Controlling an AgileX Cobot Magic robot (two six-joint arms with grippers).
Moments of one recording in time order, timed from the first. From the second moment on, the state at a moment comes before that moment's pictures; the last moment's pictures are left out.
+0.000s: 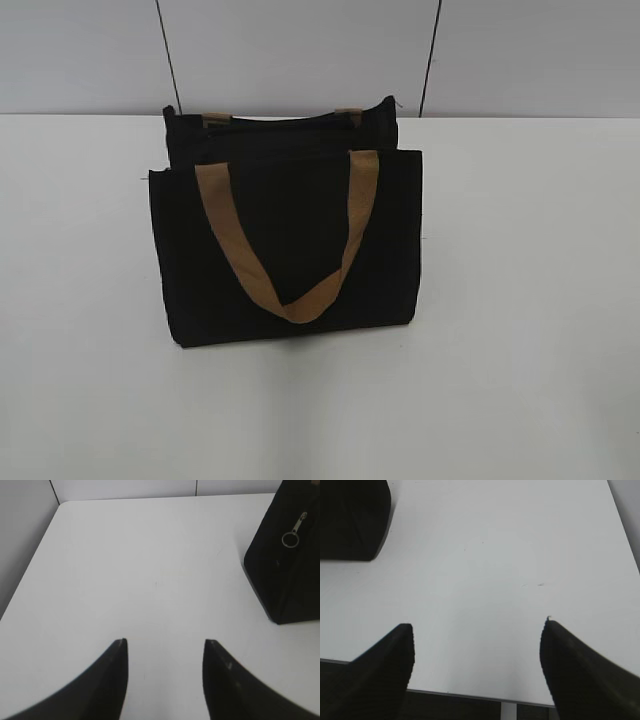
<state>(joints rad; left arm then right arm) -0.01 -0.01 -0.54 -0.03 1.07 0.08 -0.09 -0.01 -0.47 0.16 1.09 -0.27</state>
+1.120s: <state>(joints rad) -0.01 -0.01 -0.57 -0.03 0.89 0.08 -0.09 -0.01 -0.47 0.16 1.09 -0.27</state>
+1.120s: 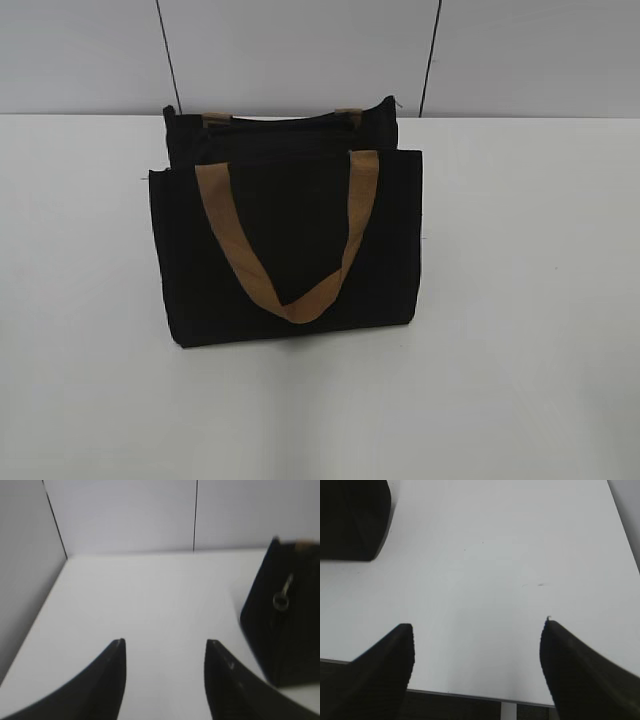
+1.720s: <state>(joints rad) -0.01 0.36 -0.27 -0.12 -0.14 0.08 -0.09 -0.01 -0.47 0.16 1.09 -0.27</state>
